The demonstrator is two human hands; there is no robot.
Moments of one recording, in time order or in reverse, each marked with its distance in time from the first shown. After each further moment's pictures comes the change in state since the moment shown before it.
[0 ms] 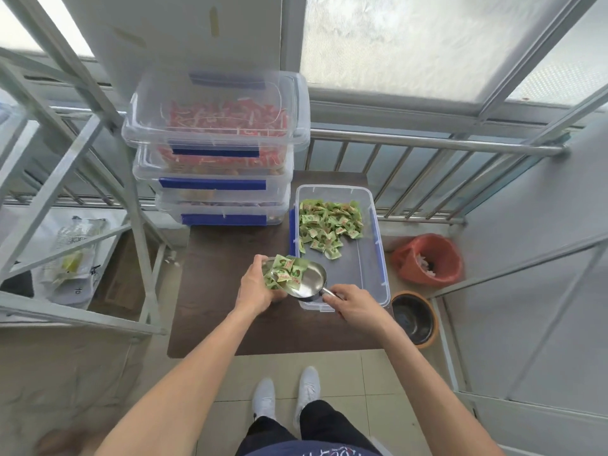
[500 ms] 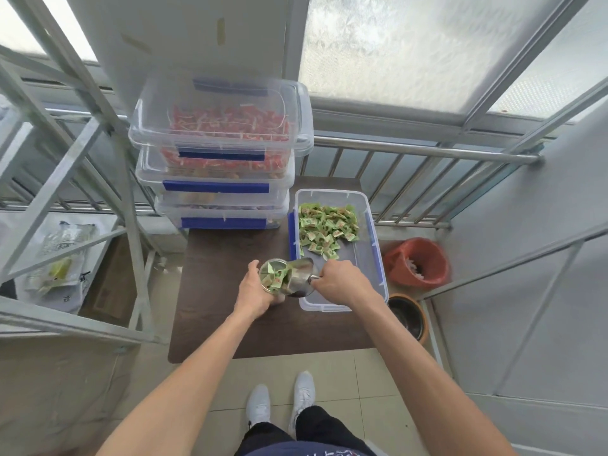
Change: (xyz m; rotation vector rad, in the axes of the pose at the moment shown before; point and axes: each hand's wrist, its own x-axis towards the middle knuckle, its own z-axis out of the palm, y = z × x) left_hand 0.001 -0.012 -0.007 -0.027 -0.053 -0.102; right_hand 0.002 -0.091 -0.004 -0.352 0.119 0.171
